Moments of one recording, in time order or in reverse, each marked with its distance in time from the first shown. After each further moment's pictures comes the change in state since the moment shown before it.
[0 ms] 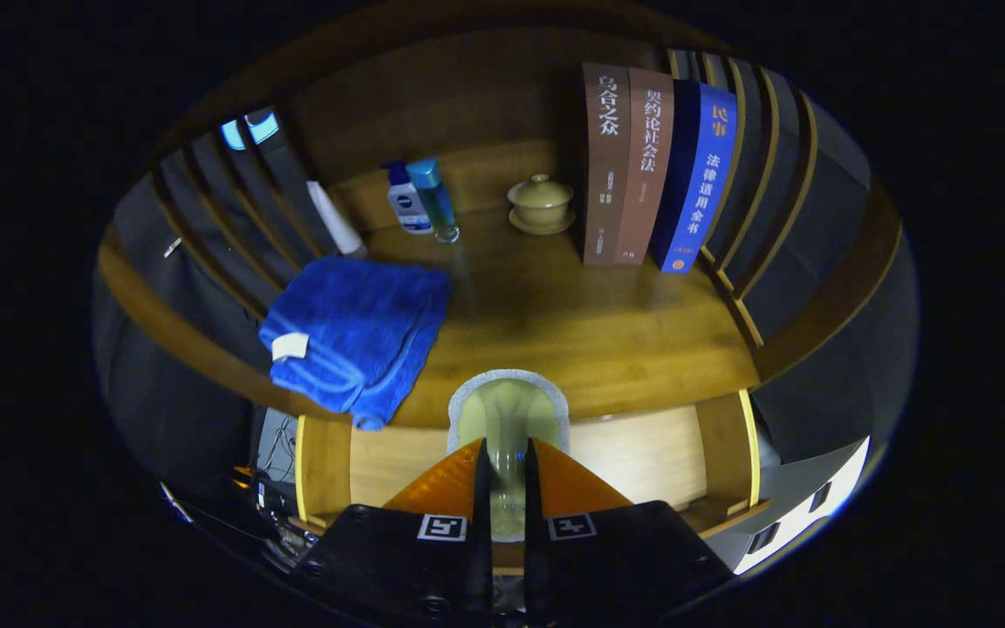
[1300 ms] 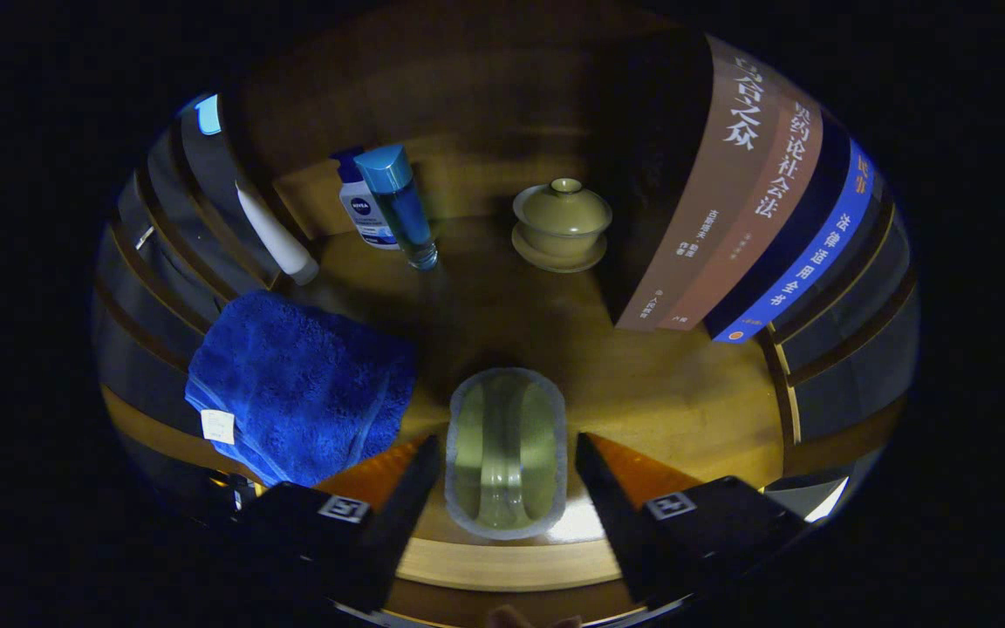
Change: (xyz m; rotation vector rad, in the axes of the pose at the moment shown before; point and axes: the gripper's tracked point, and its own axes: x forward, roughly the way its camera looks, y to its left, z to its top) arm 0.093 0.002 0.051 -0.071 0.045 -0.044
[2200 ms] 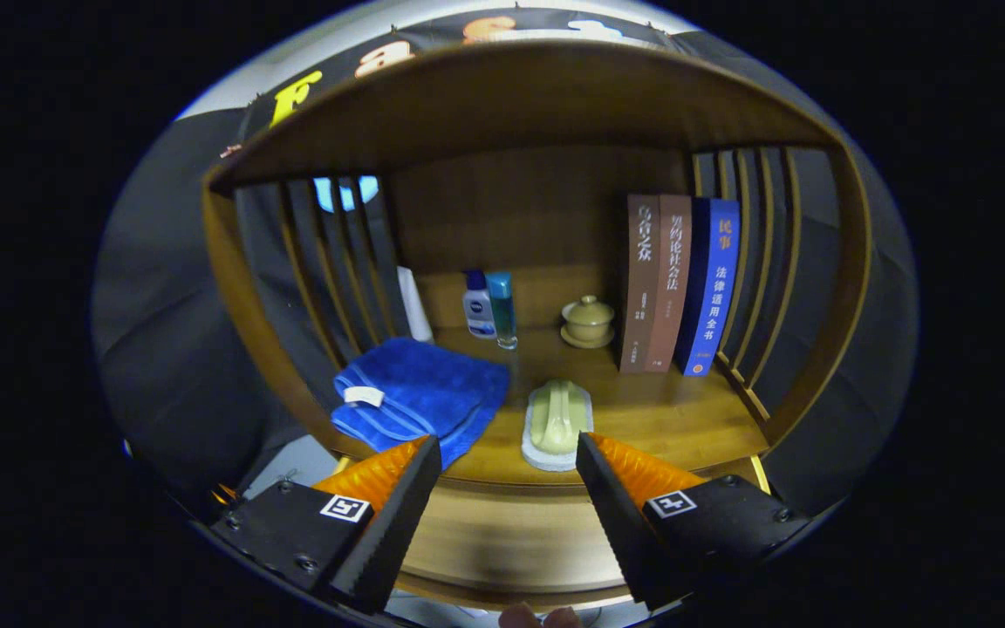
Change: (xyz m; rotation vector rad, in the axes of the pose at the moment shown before) arm -0.183 0.040 -0.066 -0.004 -0.622 0.192
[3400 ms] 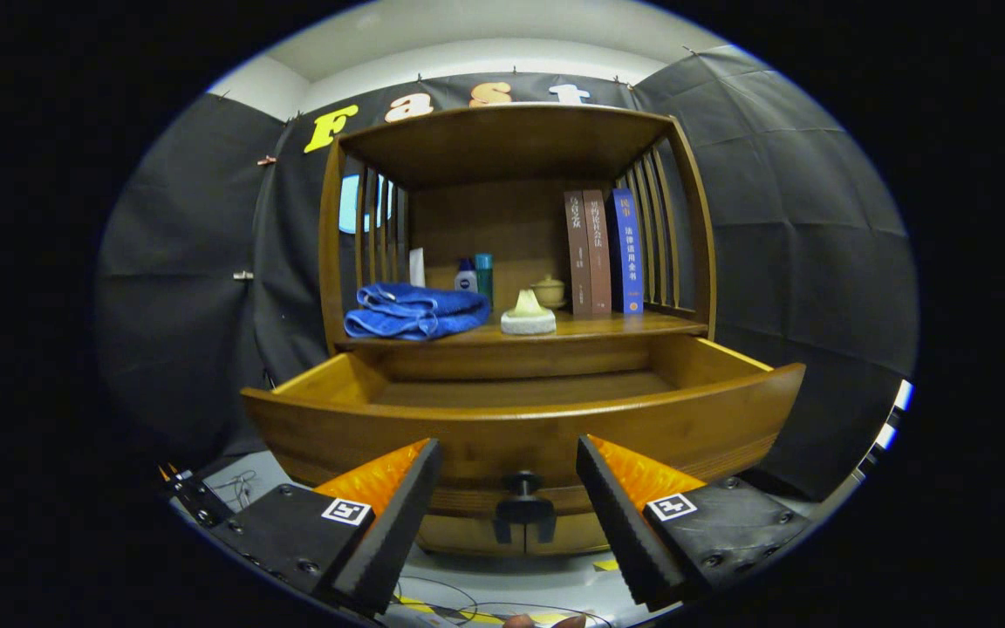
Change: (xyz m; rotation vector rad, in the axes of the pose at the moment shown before) arm -0.073 -0.027 -0.219 -0.079 -0.225 -0.119
